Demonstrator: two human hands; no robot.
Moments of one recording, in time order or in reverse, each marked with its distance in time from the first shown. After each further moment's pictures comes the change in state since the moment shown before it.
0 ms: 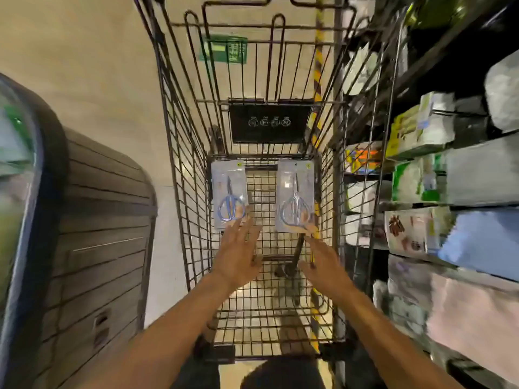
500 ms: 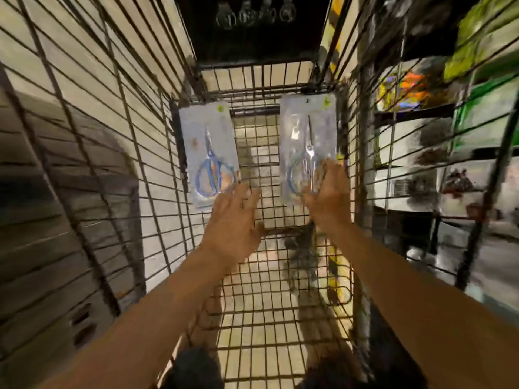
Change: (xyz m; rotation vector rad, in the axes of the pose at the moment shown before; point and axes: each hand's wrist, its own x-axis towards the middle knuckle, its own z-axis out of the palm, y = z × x) left_hand 0.101 -0.040 0.082 -0.036 0.006 0.033; right_hand 0.189 0.058 0.095 0.284 0.480 0.069
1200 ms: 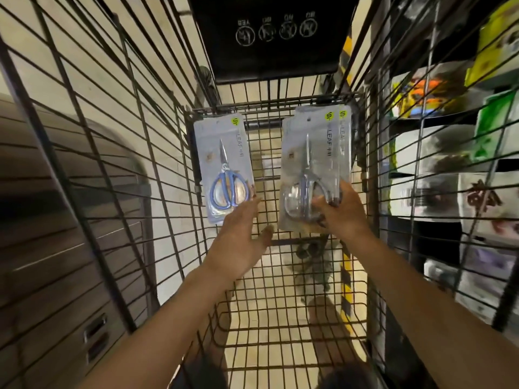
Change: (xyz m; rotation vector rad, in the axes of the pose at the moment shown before) left_hand -0.005 -0.006 -0.029 -0.577 -0.061 -0.249; right_hand 0.008 -0.026 -0.013 0.408 -0.259 0.334
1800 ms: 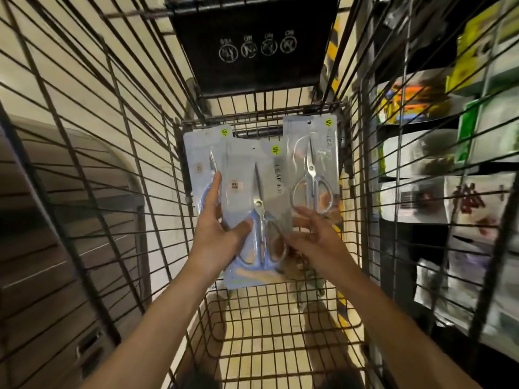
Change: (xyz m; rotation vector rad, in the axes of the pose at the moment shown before) left_hand 0.000 0.031 -0.023 -0.660 0.206 -0.128; right_hand -0.068 -0.017 -0.002 0.261 -0.307 0.061
